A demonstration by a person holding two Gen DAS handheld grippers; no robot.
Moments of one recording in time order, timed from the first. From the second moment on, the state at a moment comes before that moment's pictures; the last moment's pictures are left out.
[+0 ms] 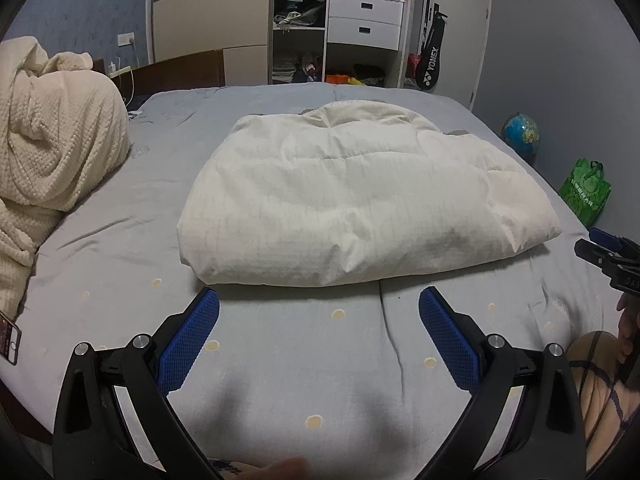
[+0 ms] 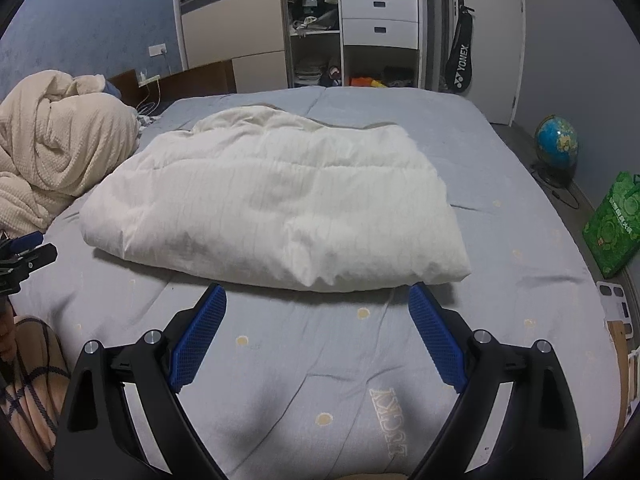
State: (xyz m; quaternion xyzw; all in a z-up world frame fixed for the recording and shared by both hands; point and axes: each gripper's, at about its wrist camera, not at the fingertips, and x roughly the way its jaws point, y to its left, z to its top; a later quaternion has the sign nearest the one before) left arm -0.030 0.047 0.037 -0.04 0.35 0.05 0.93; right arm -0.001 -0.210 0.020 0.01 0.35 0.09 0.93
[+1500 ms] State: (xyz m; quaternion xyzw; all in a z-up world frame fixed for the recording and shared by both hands) left arm -0.030 0.051 0.028 -0.05 0.37 0.07 0.92; right arm 0.004 -0.211 0.013 0.00 0.38 0.07 0.92
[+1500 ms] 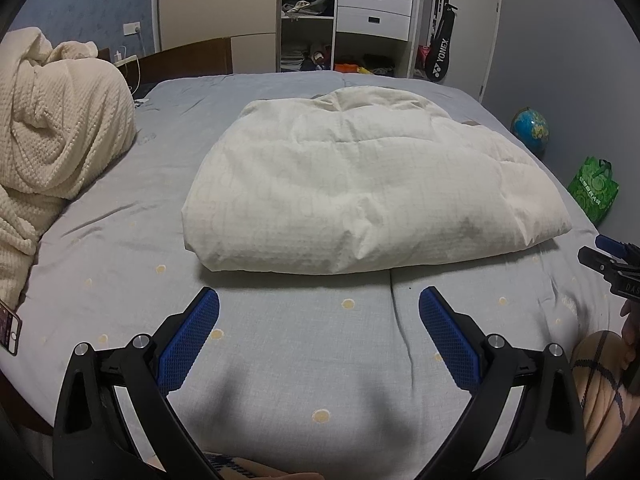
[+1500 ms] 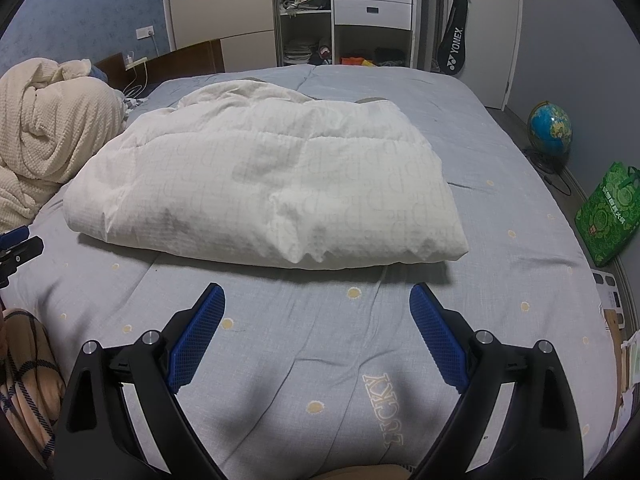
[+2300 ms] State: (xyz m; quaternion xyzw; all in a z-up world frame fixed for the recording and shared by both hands) left arm -0.029 0.052 0.028 -0.05 0.37 0.06 0.92; right arm 0.005 -0.212 0.012 0.00 0.38 0.07 0.92
